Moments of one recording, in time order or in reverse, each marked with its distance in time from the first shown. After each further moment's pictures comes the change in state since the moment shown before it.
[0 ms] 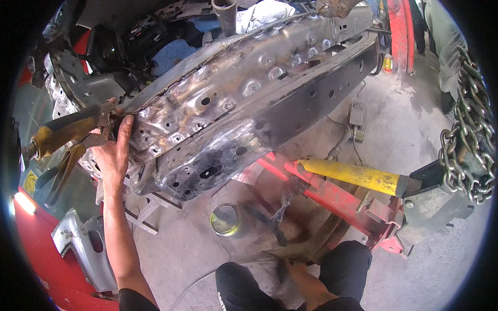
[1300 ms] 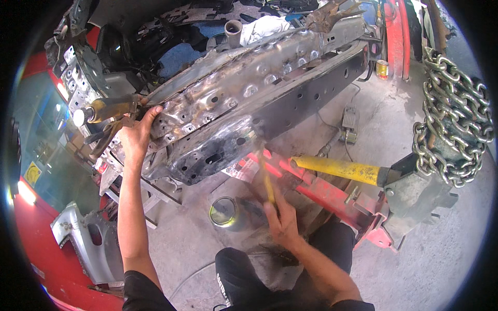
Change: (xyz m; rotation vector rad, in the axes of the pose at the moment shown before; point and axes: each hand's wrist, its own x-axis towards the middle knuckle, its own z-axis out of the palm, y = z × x) left_hand -0.001 -0.010 0.000 -0.008 0.108 0.023; right_hand -0.122 -0.115 -0.465 1.019 0.934 -0.525
